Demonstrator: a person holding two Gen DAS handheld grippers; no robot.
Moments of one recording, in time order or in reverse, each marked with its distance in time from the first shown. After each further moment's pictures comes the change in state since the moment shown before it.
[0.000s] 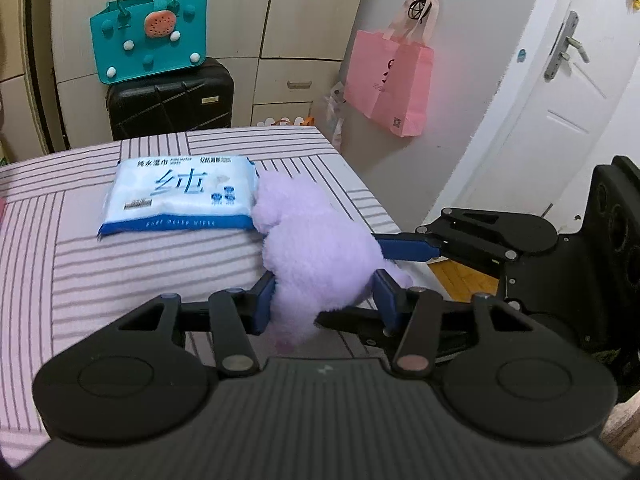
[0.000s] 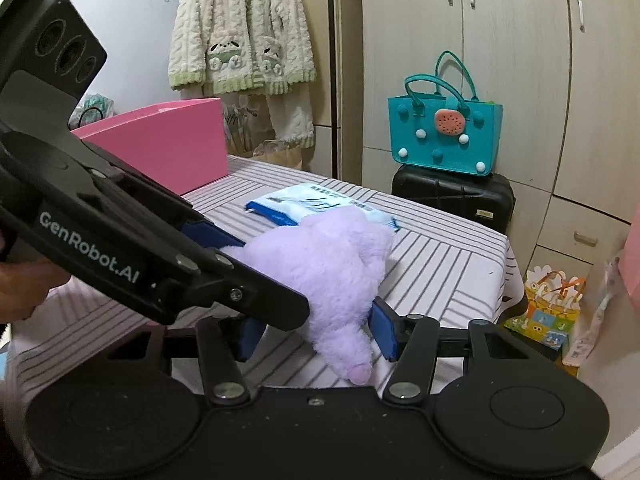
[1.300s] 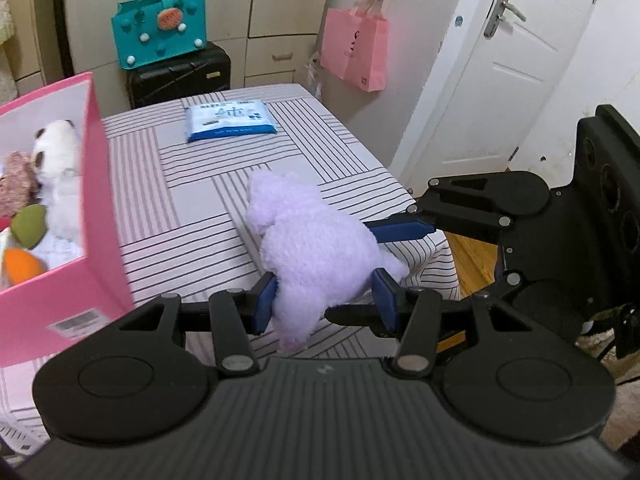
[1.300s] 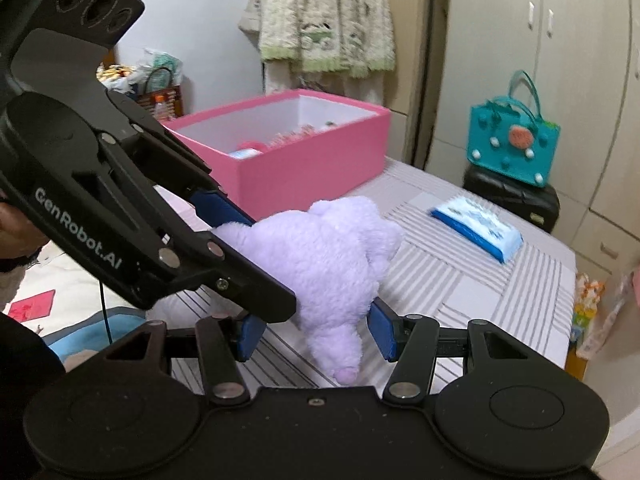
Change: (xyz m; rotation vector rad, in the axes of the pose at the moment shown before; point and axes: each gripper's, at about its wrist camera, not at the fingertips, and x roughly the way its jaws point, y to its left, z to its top) left arm -0.201 0.004 -0.071 0.074 0.109 -0.032; right arm -0.101 0.194 0.036 -0.105 0.106 0.066
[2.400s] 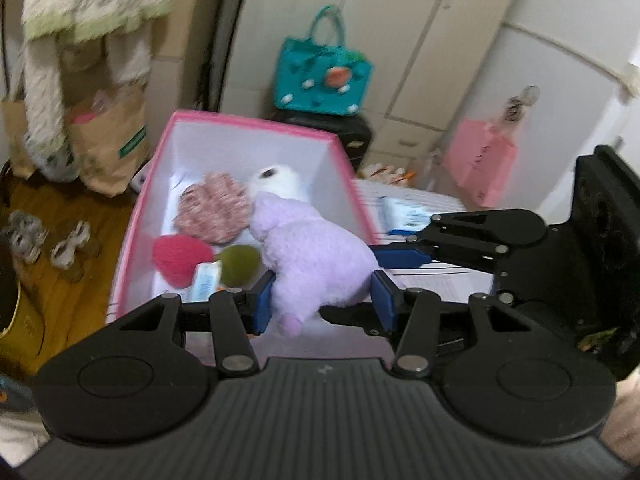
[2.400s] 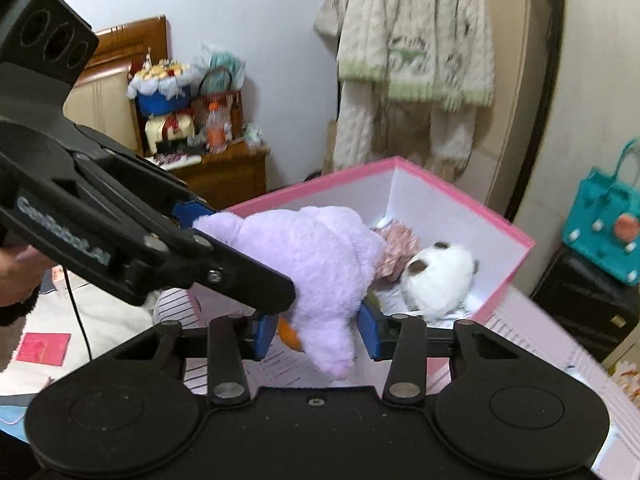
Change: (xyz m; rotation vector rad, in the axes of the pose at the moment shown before) left arm -0.072 0.198 0.014 -0.344 -0.199 0.171; right arm 0.158 0.036 0.174 -0.124 0.037 0.191
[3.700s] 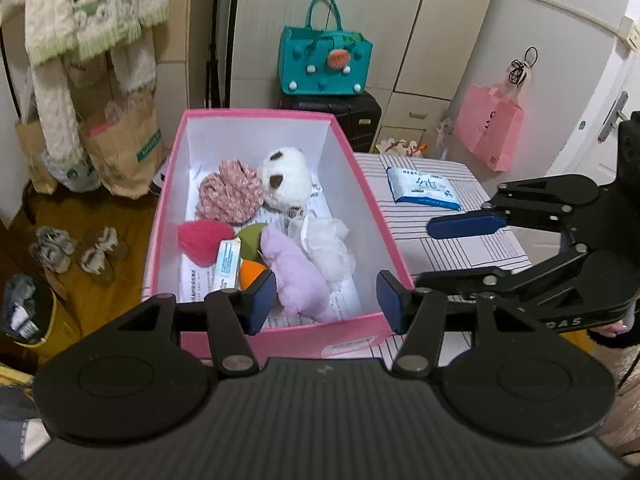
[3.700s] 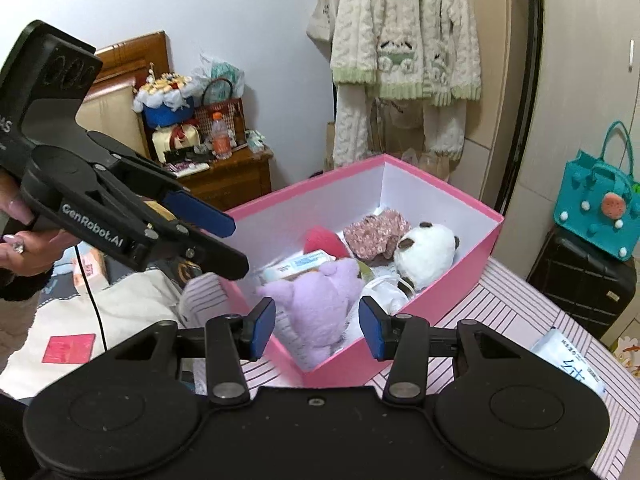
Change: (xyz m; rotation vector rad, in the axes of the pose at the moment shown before) left arm -0.045 -0.029 -0.013 0.118 0.042 0.081; right arm -0.074 0.004 -0.025 0.037 -0.043 0.010
